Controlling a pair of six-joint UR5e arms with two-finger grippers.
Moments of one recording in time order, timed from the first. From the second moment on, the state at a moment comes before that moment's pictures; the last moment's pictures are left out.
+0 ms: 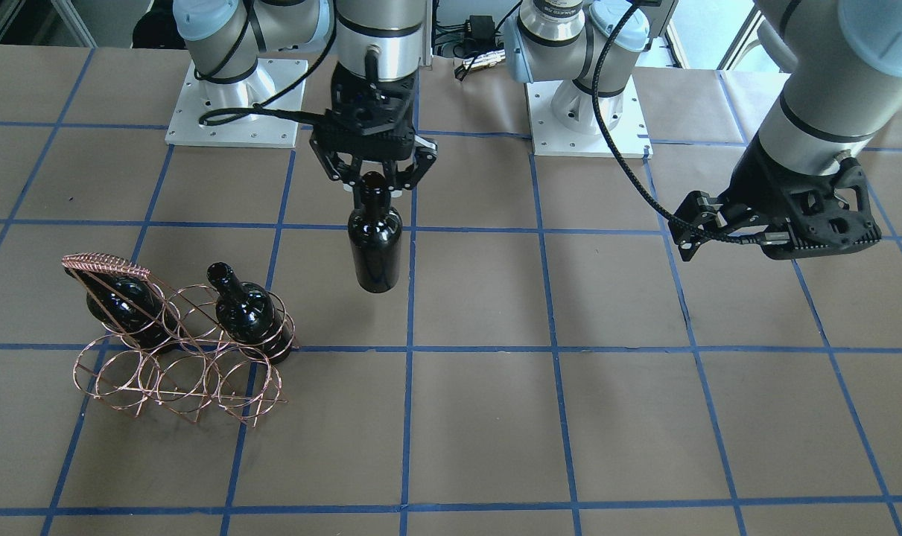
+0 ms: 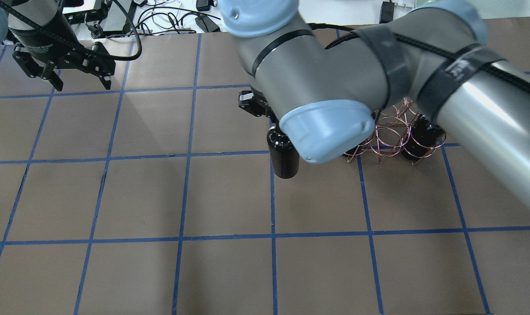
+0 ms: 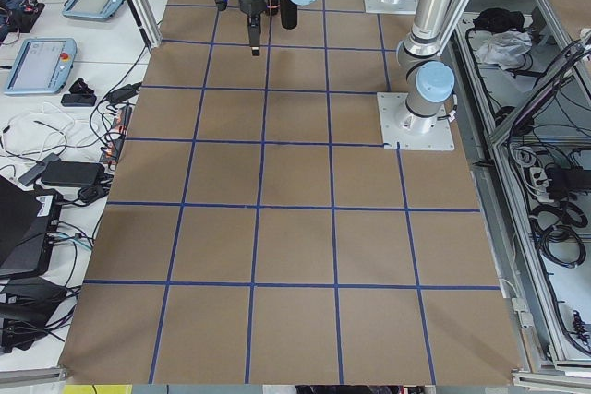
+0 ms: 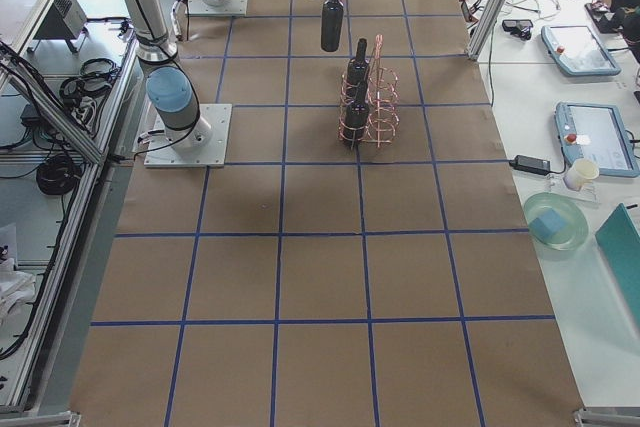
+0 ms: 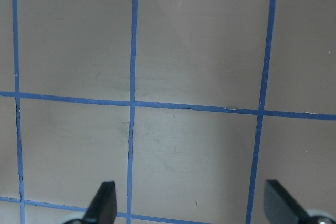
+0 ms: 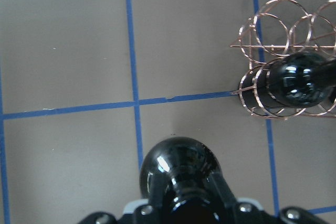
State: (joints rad) left arm -1.43 -1.69 -1.47 -1.53 1.69 0.08; right arm 1.97 -1.49 1.55 -1.77 -1.72 0.49
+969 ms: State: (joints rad) left arm -1.61 -1.63 -1.47 -1.57 1.54 0.06; right arm 1.61 -1.69 1.59 -1.69 -1.74 0.18
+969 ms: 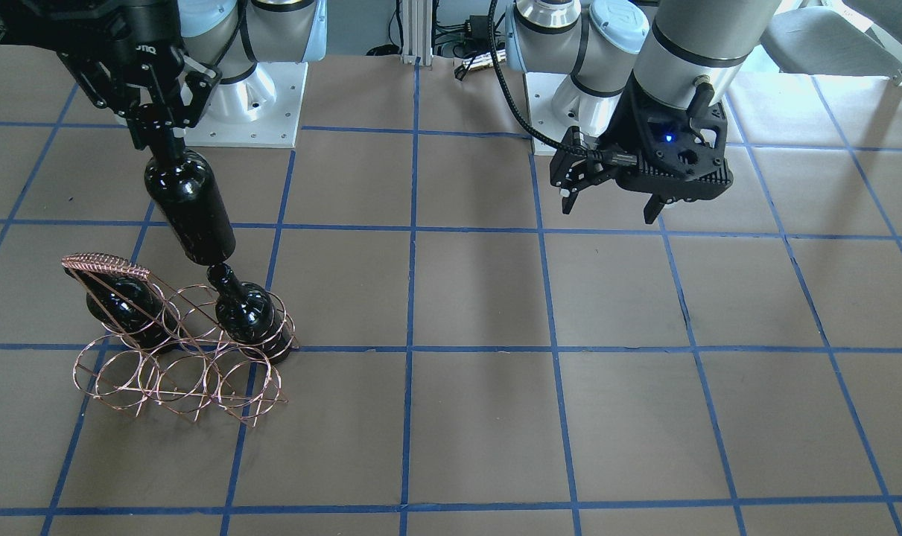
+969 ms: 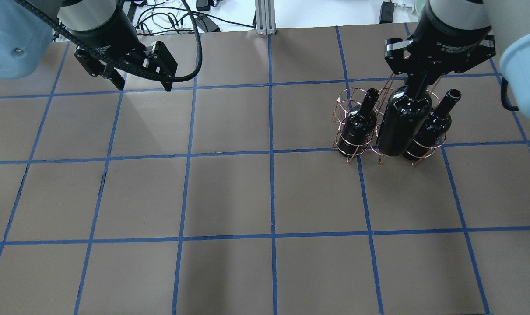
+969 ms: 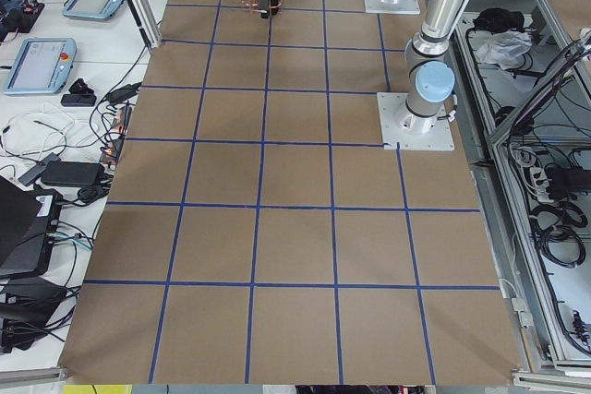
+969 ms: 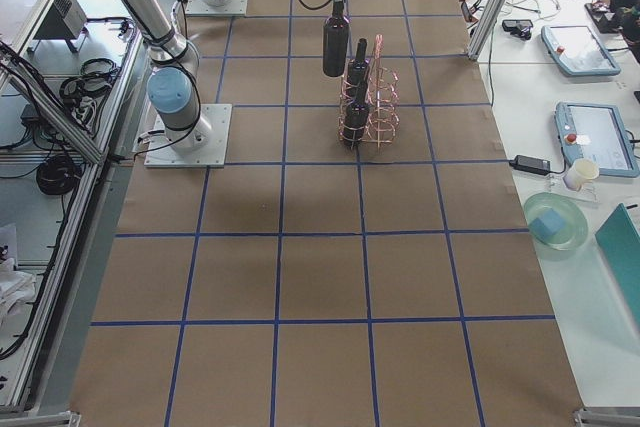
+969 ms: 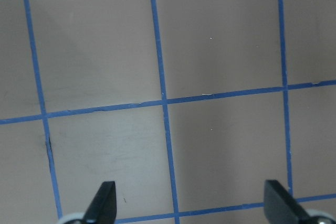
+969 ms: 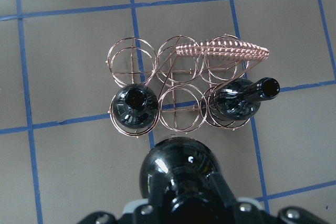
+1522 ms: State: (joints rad) left arm -1.59 -1.61 -1.51 -1.60 1.56 0.07; right arm 1.53 -1.69 1.66 -1.85 -1.67 0.05
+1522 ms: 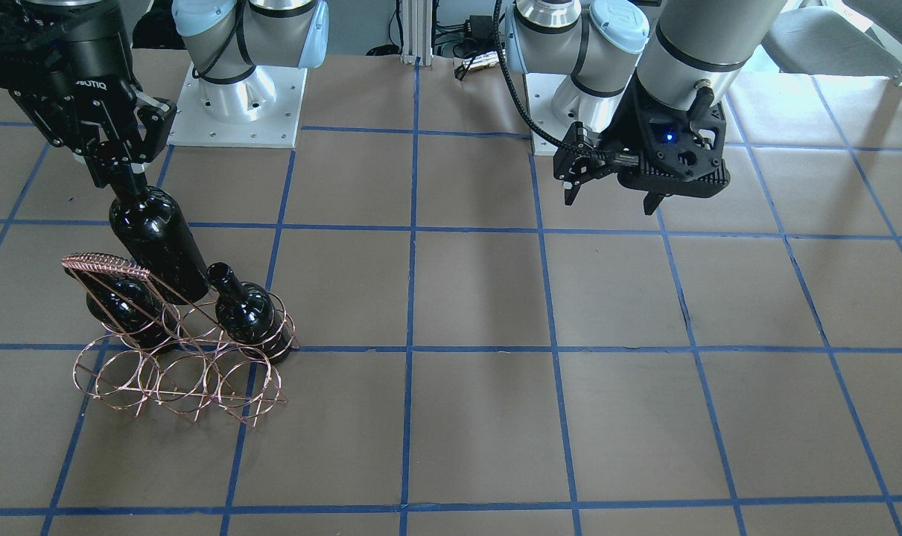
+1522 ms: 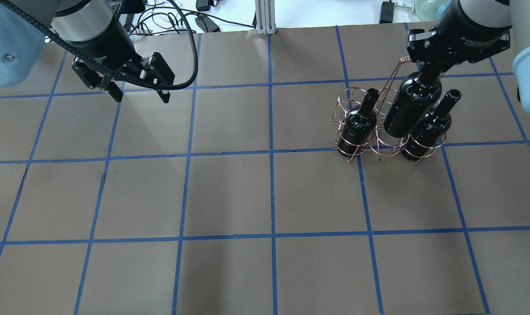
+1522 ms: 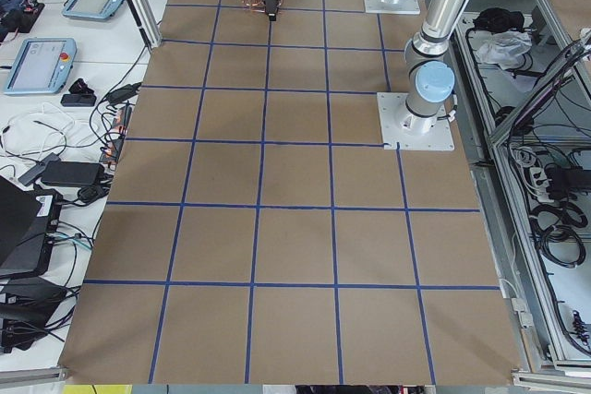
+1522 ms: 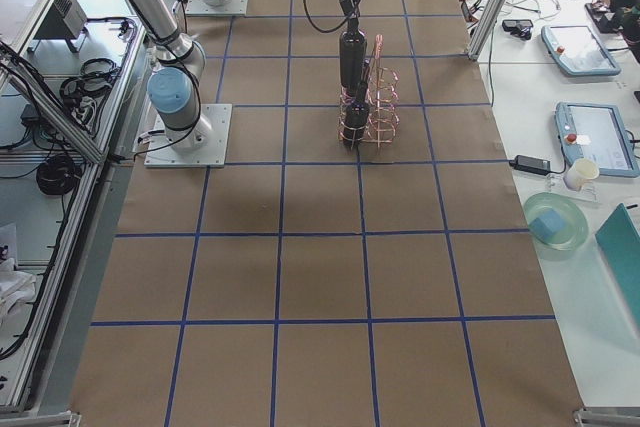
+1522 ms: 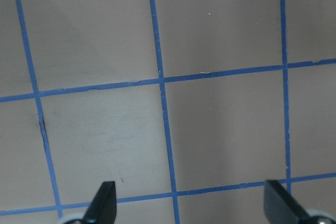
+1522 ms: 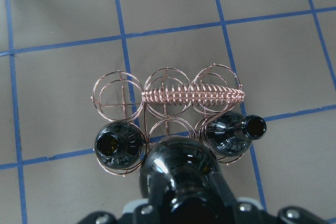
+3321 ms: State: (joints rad) left arm -1.59 -1.60 -1.56 -1.62 1.59 0.07; right arm 1.48 -1.61 1.66 -1.86 -1.61 -0.16
